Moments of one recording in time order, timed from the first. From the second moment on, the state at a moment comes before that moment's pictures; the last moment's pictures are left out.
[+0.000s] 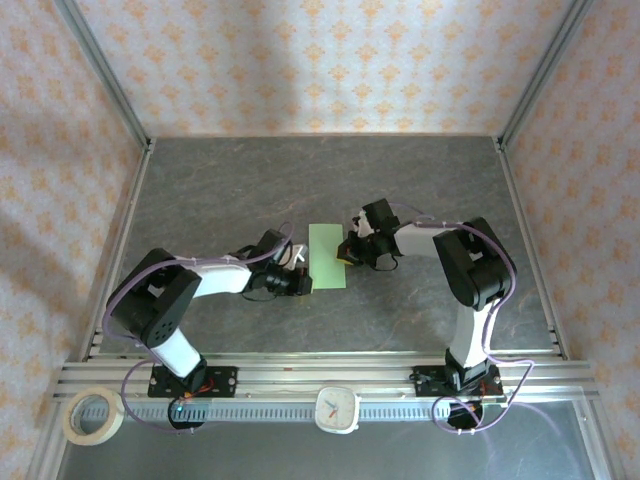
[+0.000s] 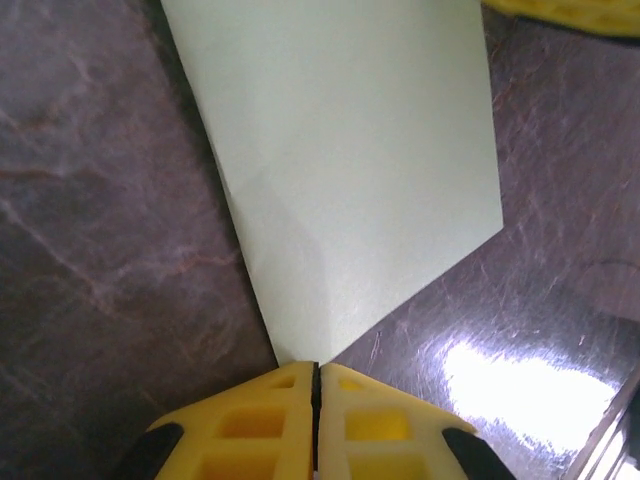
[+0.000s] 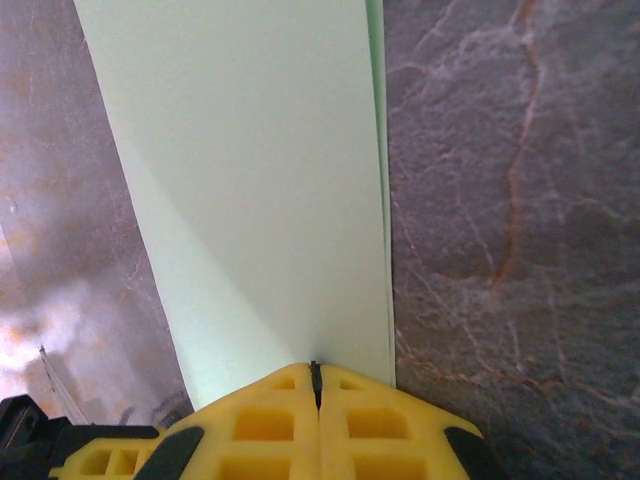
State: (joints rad) left arm -0.56 1.64 0.69 -0.09 0.47 -0.55; right arm 0.46 1.90 0.98 -0.14 -0.59 0.71
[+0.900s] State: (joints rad) left arm -0.40 1.90 1.17 -0.05 0.52 -0.66; right arm 0.46 1.60 0.87 -0.27 -0.49 0.73
